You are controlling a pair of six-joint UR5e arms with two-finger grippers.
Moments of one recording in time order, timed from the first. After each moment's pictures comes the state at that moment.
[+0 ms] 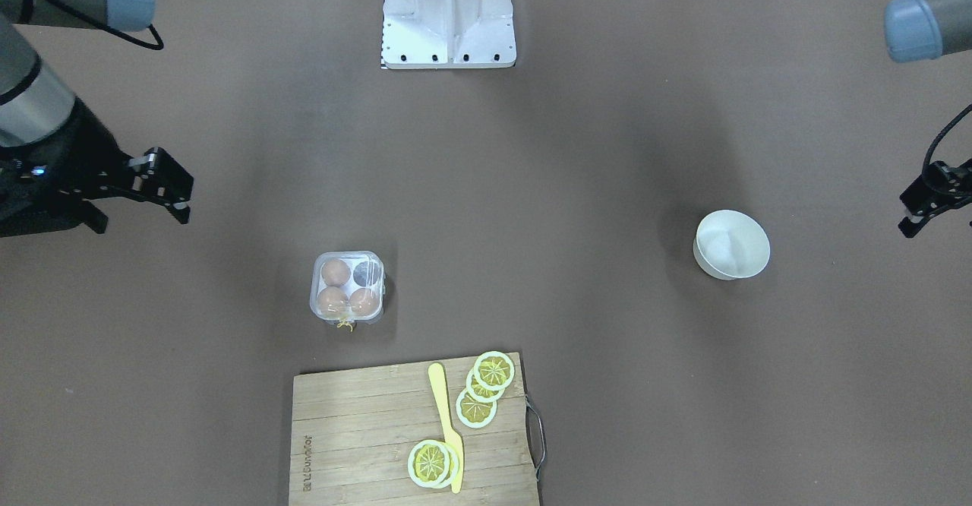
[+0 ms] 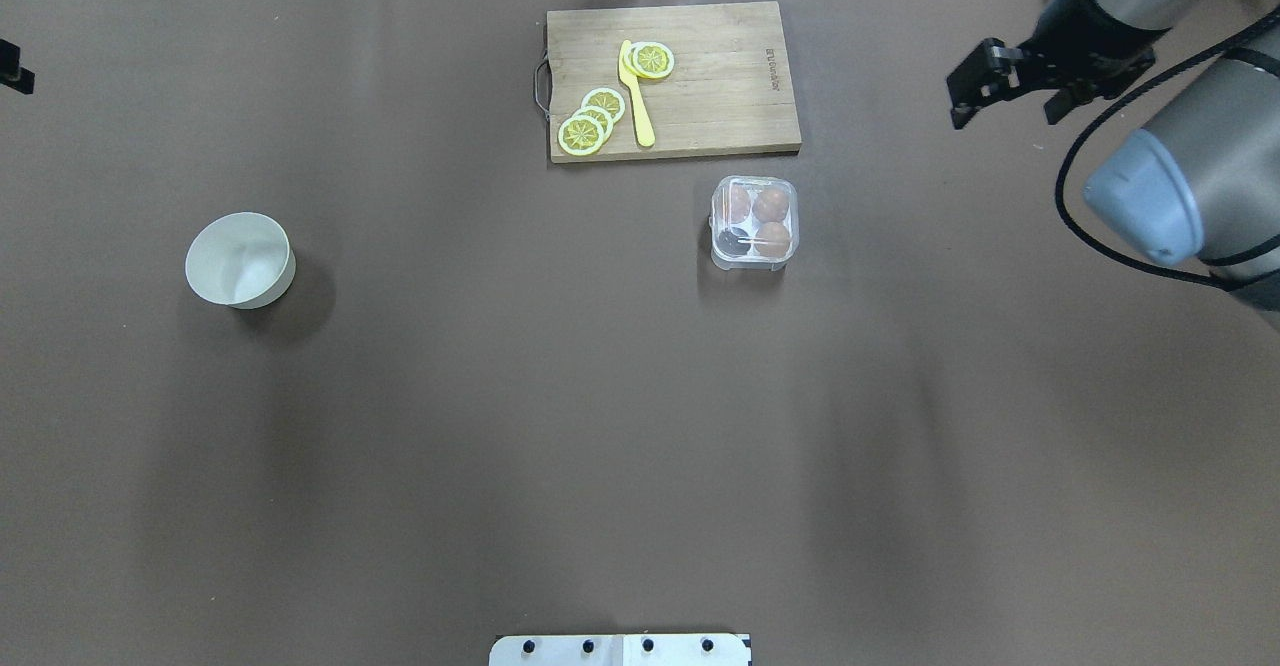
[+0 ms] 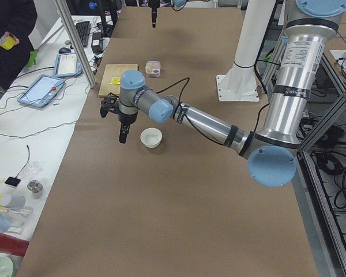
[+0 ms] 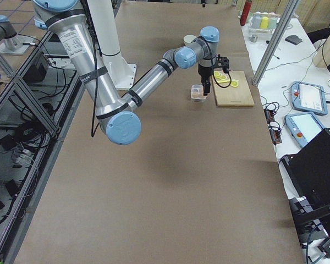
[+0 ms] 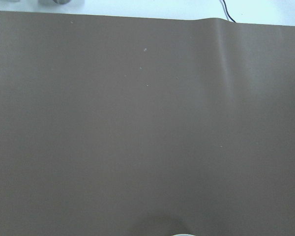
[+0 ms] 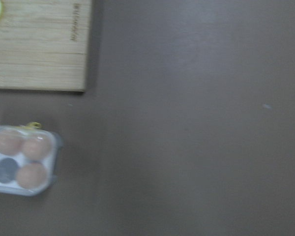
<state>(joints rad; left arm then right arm) -1.33 -1.74 -1.78 -1.74 -2.17 -0.50 1.11 -1.17 1.89 -1.80 2.20 0.54</state>
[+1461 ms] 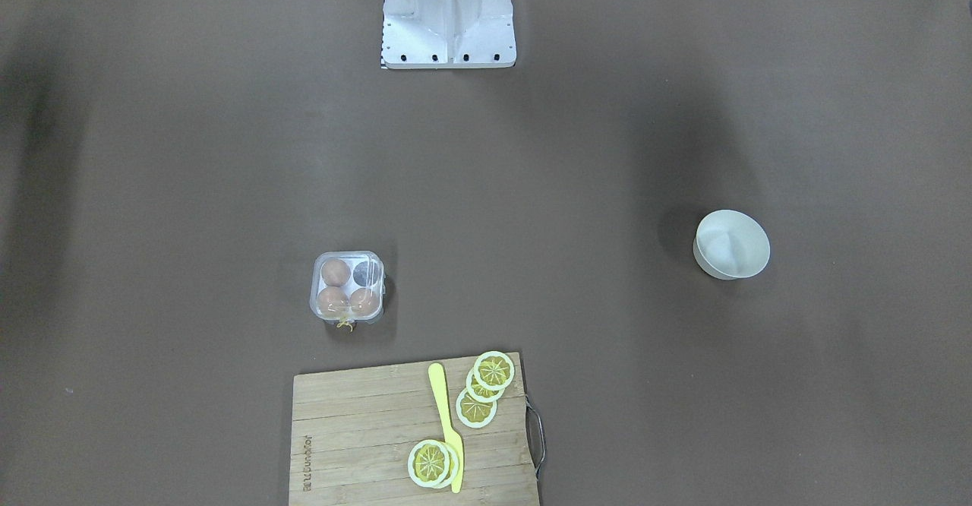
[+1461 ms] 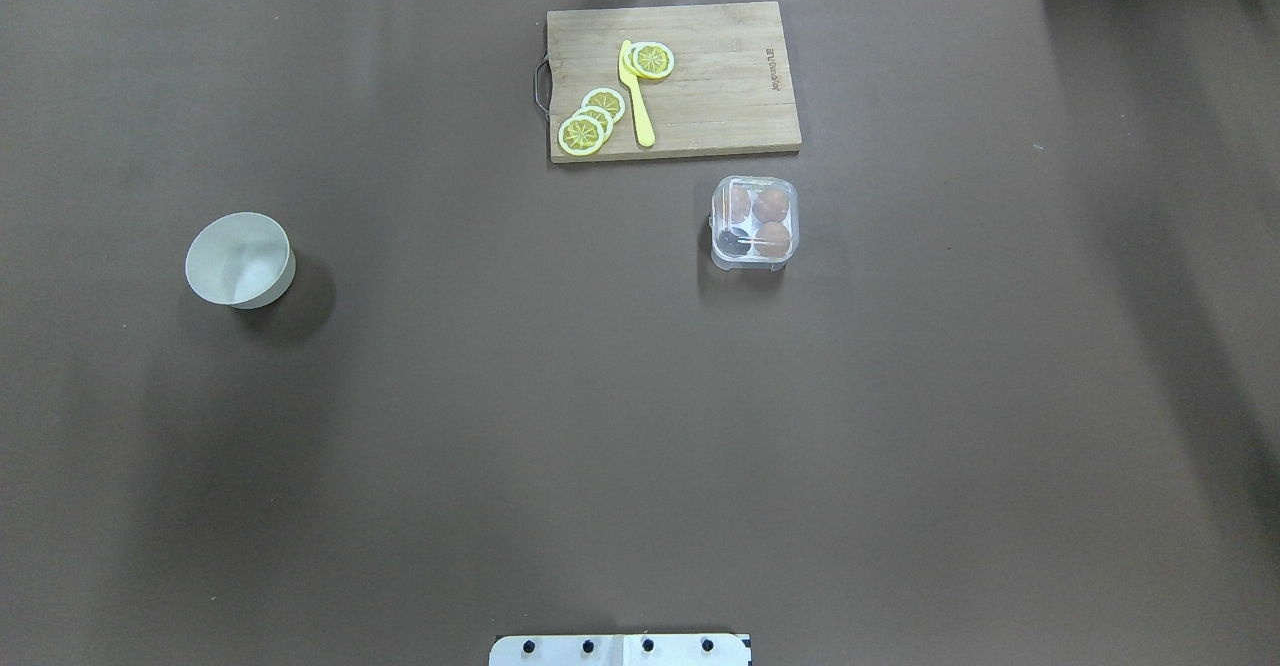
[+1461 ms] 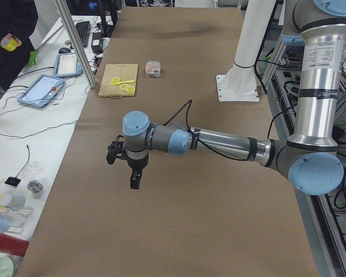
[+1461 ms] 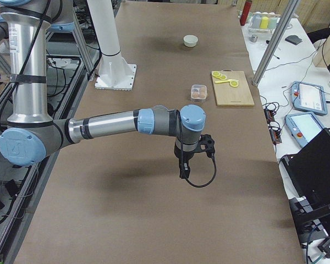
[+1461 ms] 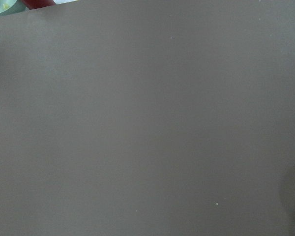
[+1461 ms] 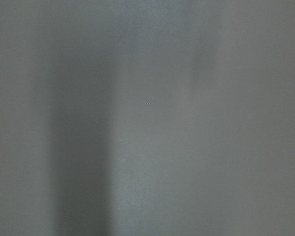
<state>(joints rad) -1.48 -1.59 -1.71 -1.63 -2.24 -0.15 1.56 -1.61 1.78 -1.79 2.29 -0.17</state>
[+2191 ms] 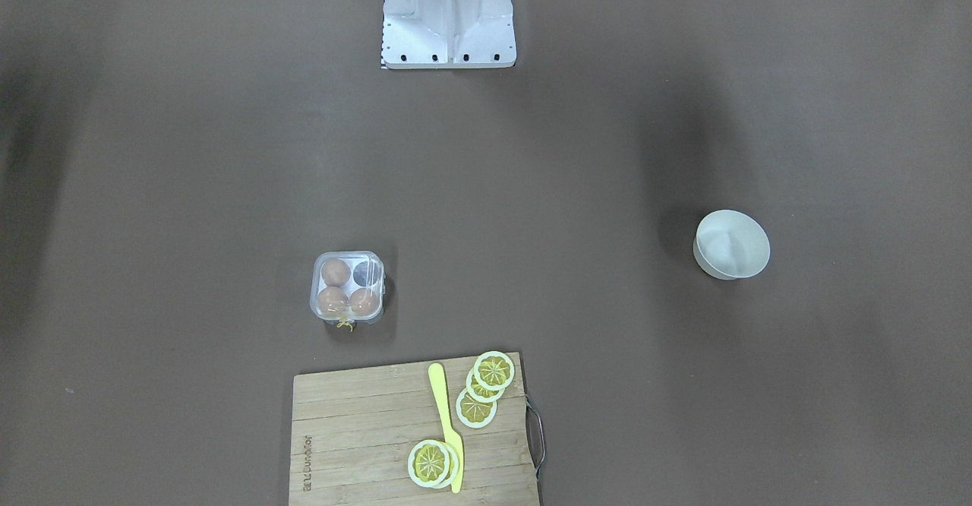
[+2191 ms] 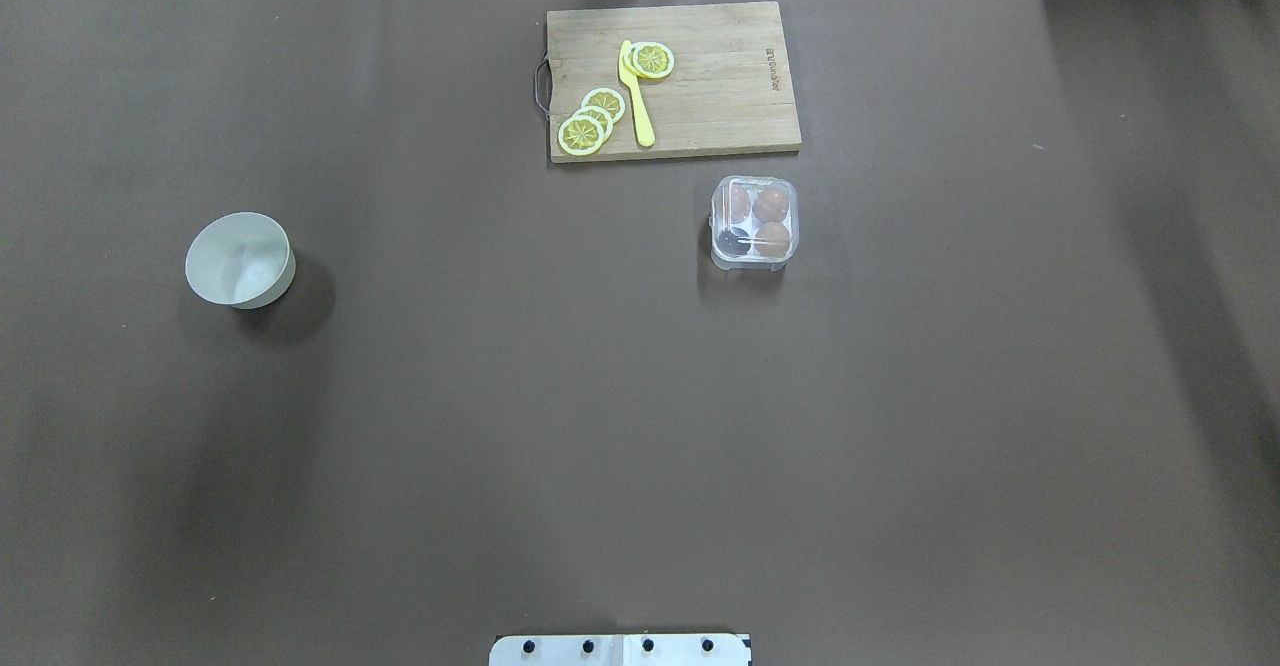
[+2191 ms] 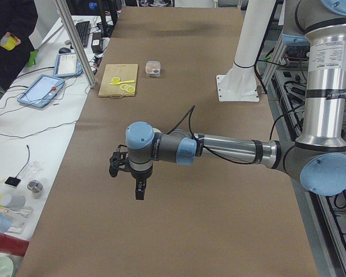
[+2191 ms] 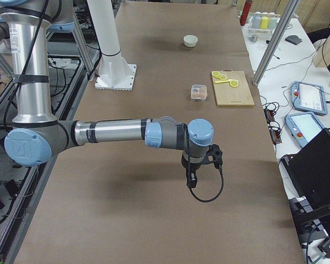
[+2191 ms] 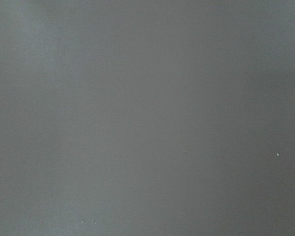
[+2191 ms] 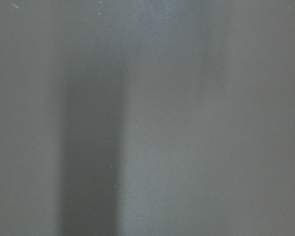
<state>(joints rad) -1.57 -1.55 -1.69 -1.62 -2.30 -0.11 1.58 -1.56 1.67 -1.71 2.35 -0.15</state>
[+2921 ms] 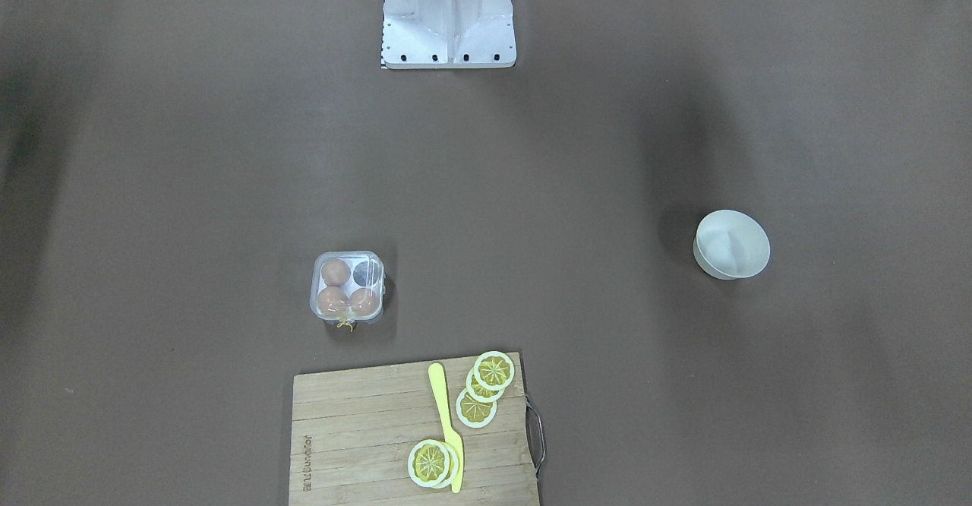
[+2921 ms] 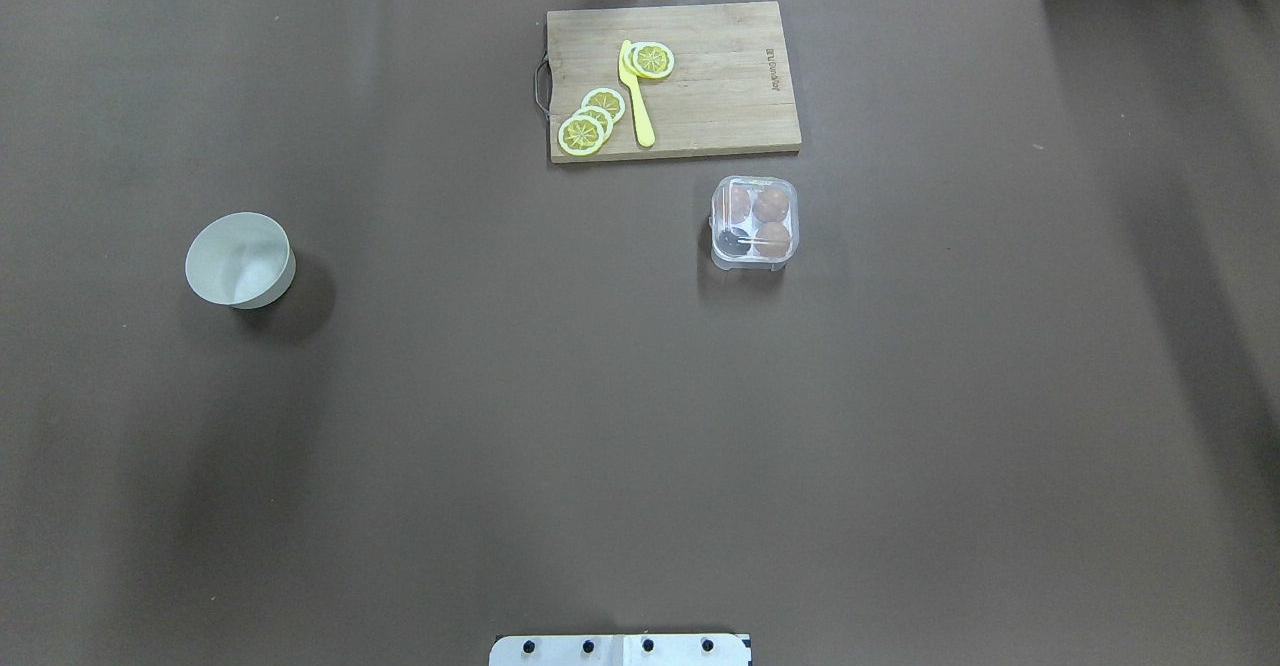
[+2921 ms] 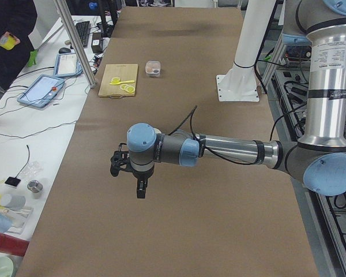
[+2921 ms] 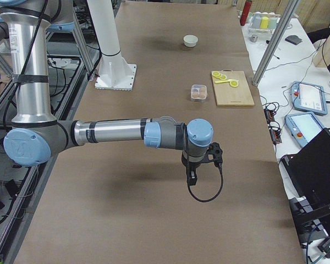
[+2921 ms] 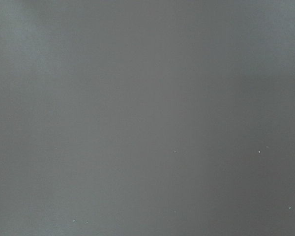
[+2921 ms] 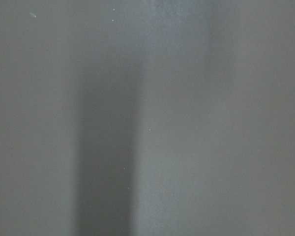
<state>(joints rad) -1.58 -1.55 -1.70 -1.62 -2.36 -0.10 1.59 -1.56 1.67 -1.71 2.39 -0.15</state>
